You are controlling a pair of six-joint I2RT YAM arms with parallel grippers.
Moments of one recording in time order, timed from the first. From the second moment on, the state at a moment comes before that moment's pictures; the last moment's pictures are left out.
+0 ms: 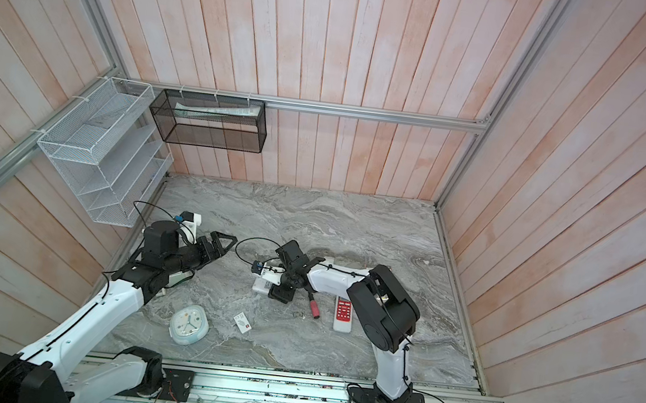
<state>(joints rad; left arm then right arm) -0.17 1.05 0.69 -0.16 0.44 -0.73 0.83 1.93 1.16 -0.26 -0.24 -0.57</state>
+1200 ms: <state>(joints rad) -0.17 1.05 0.69 -0.16 0.46 -0.72 0.82 1.75 0.95 -0.21 0.04 -0.52</state>
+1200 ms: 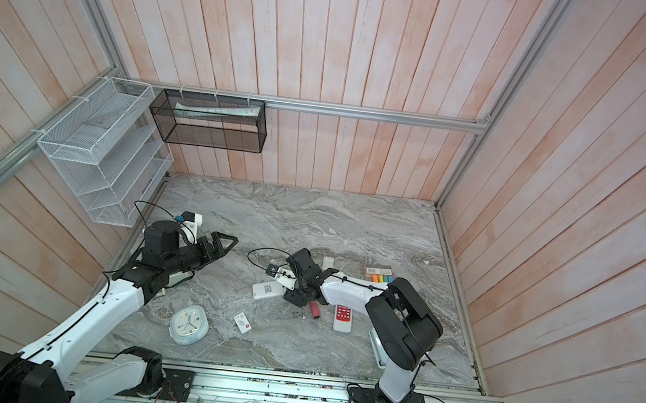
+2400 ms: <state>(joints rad) -0.24 1.14 0.67 -0.09 0.49 -0.78 0.83 1.31 0.60 -0.21 0.08 0.43</state>
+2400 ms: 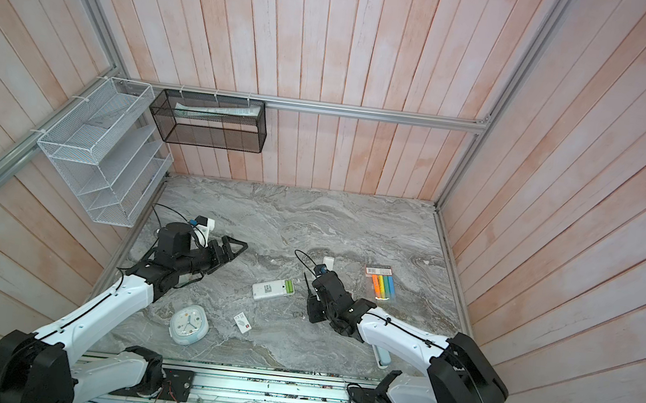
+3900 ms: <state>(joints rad) -0.33 1.21 0.50 0.37 0.50 -0.97 0.83 1.29 0.67 -0.01 -0.33 0.48</state>
